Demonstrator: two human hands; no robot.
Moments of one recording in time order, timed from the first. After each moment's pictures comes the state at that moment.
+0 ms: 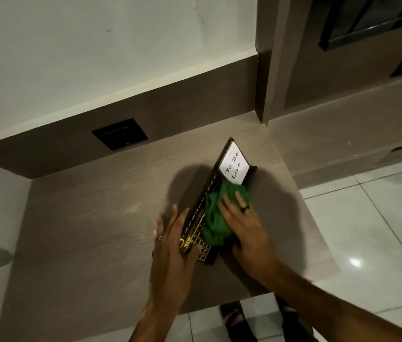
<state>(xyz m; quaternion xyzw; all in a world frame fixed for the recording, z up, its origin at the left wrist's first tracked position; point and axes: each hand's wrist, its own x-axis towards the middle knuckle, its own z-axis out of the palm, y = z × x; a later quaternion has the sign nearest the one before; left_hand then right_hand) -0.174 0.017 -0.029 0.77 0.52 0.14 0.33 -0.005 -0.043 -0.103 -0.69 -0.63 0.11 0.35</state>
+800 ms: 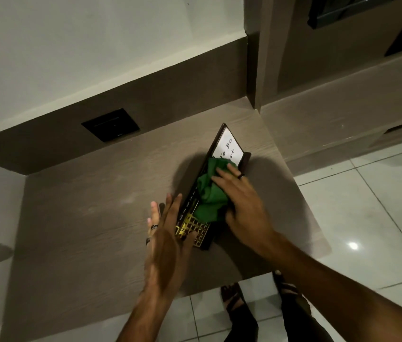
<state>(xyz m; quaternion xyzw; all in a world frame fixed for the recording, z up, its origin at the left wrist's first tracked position) -0.177 0.015 -0.031 0.80 0.50 0.13 0.32 0.007 -0.026 -0.077 -0.69 -0.57 0.15 0.41</state>
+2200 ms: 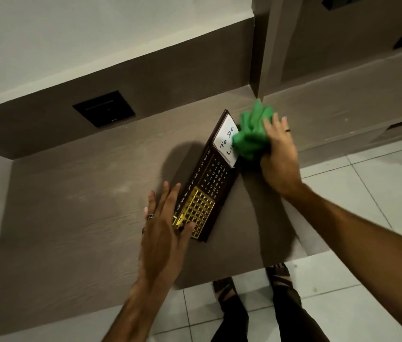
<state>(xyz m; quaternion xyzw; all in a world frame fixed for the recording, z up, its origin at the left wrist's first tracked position) -0.170 0.019 -0.025 0.80 0.52 0.10 0.29 0.108 0.015 -0.097 -0.81 -0.46 0.10 0.36</state>
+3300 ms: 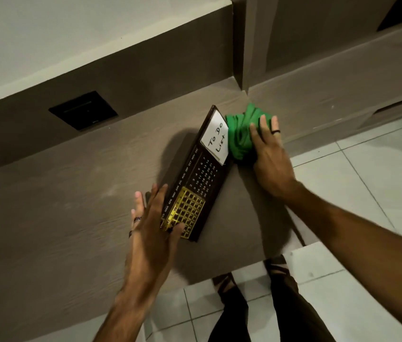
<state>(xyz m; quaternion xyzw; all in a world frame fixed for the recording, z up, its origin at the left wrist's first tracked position) -0.171 0.024 -0.027 0.80 0.51 0.08 0.30 0.106 -0.001 -0.101 -0.85 -0.48 0.11 0.20</state>
